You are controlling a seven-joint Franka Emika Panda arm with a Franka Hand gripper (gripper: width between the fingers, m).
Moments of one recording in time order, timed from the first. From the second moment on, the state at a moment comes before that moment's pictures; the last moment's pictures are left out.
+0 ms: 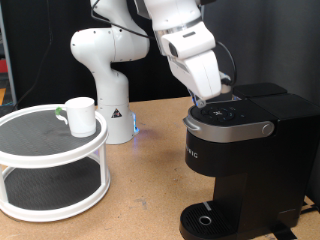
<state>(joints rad) 0.03 -0.17 0.04 -2.28 0.38 2.22 -0.85</state>
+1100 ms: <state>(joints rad) 0.01 -0.27 -0.04 -2.25 0.32 1.87 -0.98</state>
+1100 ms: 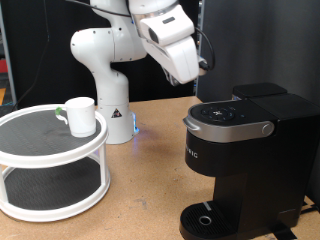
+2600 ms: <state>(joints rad) -0.04 -0.45 -0.11 -2.47 0.55 2.11 -0.69</state>
